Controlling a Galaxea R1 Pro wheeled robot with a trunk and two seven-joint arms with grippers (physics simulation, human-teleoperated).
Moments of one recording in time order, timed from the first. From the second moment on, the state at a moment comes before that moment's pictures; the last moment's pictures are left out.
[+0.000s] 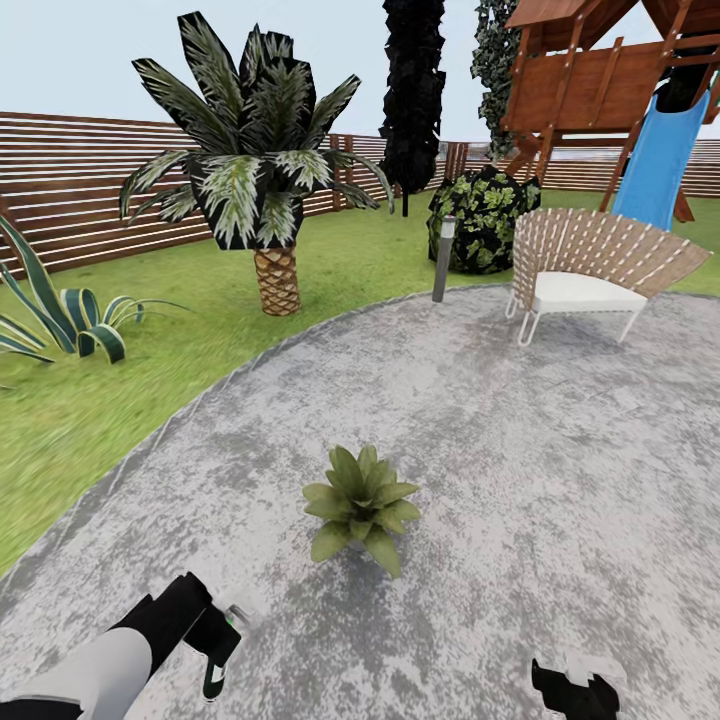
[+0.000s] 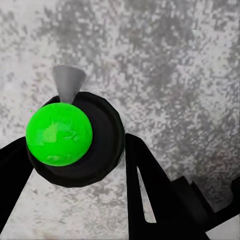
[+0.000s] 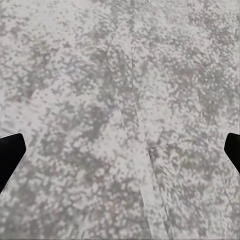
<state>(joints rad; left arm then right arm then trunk) -0.70 0.10 -0.11 -0.28 -0.55 0.52 -0.57 -0.44 -0.10 -0.70 -0.18 0.55 -0.30 -0.09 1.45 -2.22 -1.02</state>
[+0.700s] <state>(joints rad) -0.70 0.08 -0.10 -0.27 -0.52 0.52 -0.42 -0.44 -0.10 -0.70 -0.18 0.55 -0.30 -0.09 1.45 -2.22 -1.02</state>
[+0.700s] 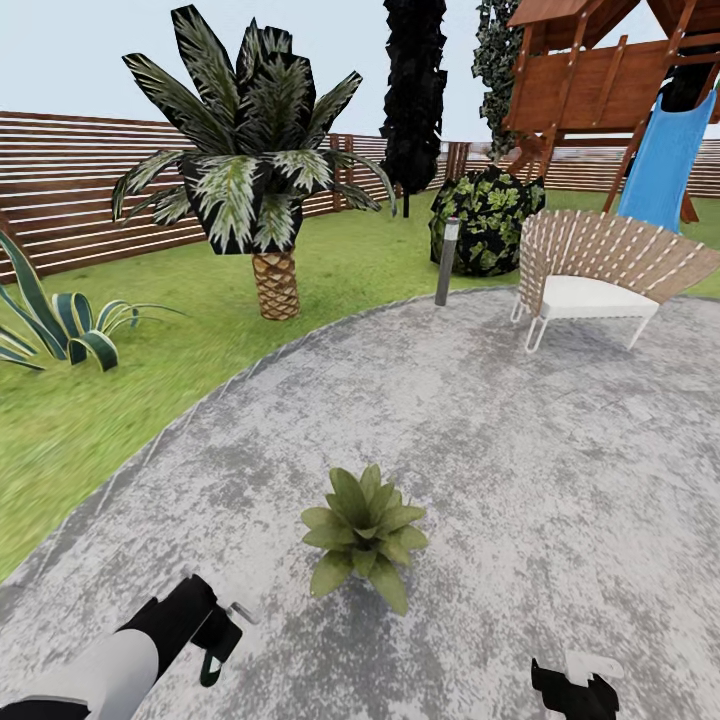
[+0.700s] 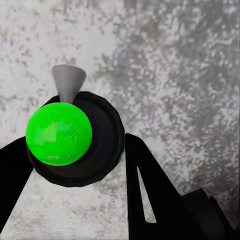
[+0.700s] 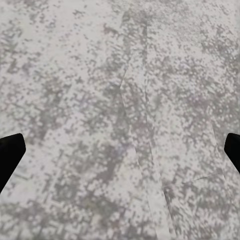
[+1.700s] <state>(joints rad) -0.78 0.04 -0.19 -0.35 -0.58 0.74 -0.60 -0.44 -0.10 -0.70 -0.18 0.55 -0.30 -0.10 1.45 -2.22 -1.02</state>
